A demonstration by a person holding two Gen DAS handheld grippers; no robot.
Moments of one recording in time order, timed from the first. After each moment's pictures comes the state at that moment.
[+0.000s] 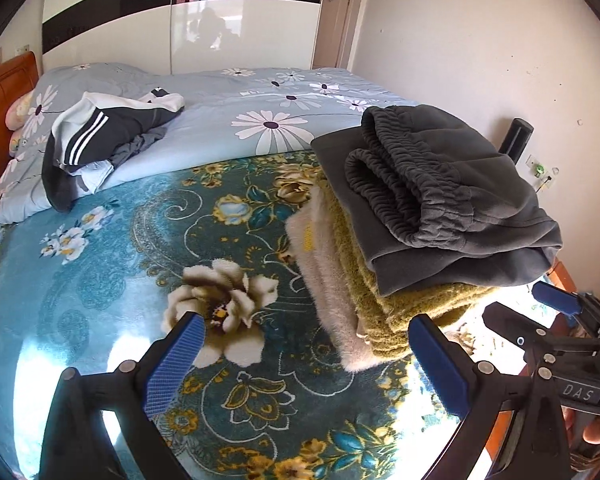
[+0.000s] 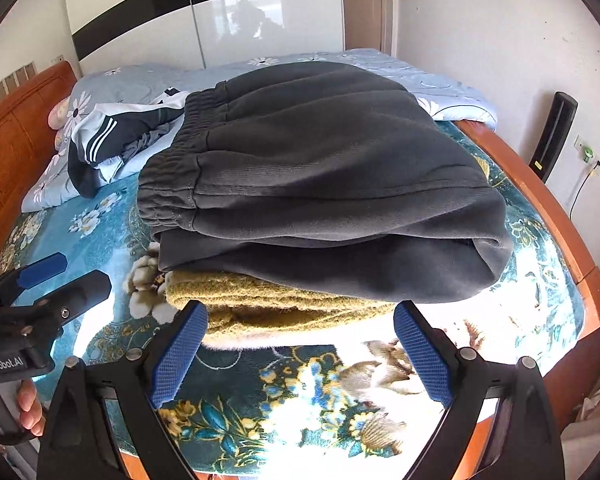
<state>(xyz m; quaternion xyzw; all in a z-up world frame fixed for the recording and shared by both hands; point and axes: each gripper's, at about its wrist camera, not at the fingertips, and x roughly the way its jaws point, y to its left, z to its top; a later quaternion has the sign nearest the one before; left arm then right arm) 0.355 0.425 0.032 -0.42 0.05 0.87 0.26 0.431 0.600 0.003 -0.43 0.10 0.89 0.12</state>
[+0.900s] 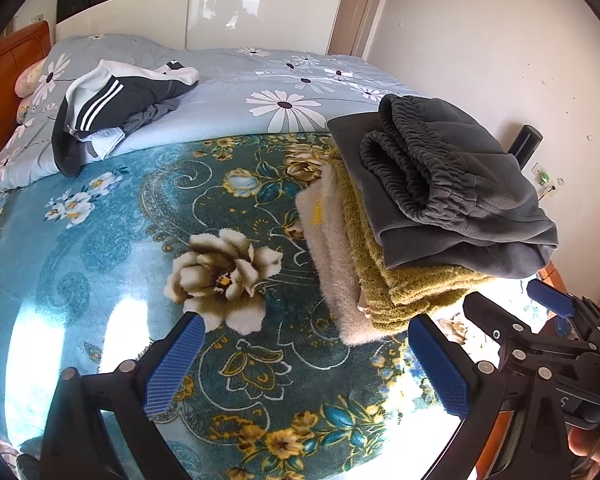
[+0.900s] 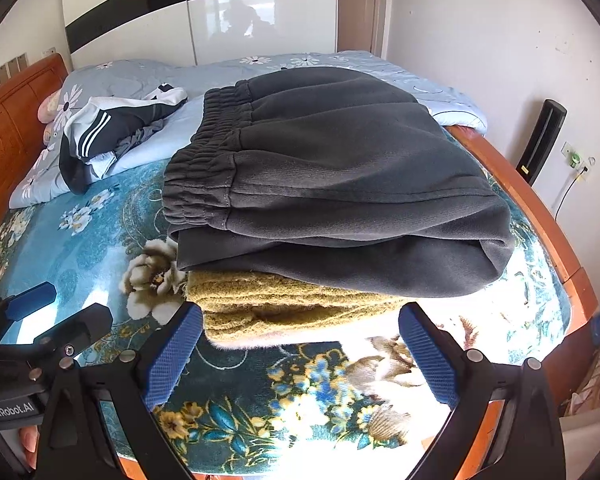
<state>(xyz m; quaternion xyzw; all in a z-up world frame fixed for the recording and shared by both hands) 0.362 0.407 0.030 -0.46 0.02 0.85 0.25 0.421 0.576 0.009 -0.44 0.08 0.88 0.15</state>
